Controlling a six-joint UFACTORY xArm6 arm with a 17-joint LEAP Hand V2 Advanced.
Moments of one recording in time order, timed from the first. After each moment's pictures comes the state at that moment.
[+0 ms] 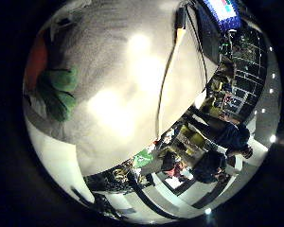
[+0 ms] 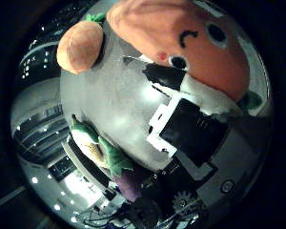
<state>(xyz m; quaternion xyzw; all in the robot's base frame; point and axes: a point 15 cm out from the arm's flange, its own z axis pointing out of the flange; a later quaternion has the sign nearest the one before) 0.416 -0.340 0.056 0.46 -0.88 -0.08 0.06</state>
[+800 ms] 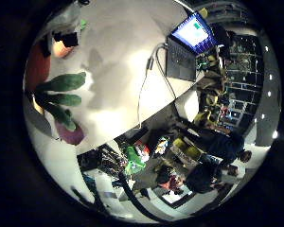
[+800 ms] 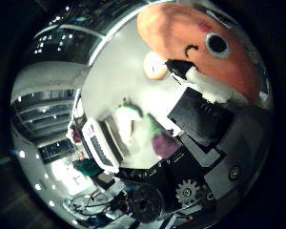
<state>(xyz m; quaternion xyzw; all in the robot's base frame) 0.405 -0.230 0.293 0.56 -0.83 -0.03 -0.02</state>
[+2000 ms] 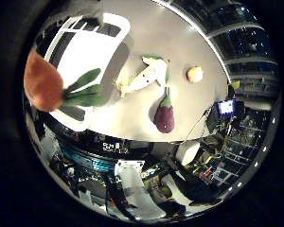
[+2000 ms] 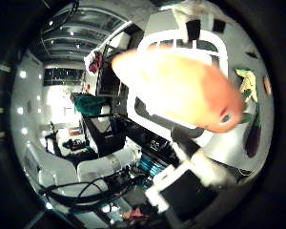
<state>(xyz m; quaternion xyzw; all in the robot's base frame) 0.370 0.177 0.271 0.82 -0.56 -0.08 -0.05</state>
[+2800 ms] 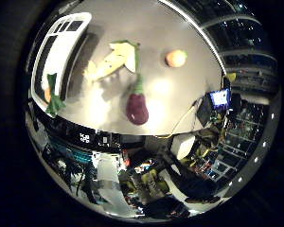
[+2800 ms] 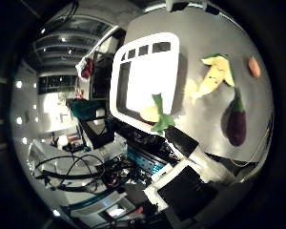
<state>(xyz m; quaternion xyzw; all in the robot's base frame) 0.379 -0.009 0.265 0.74 -0.67 -0.05 -0.01</state>
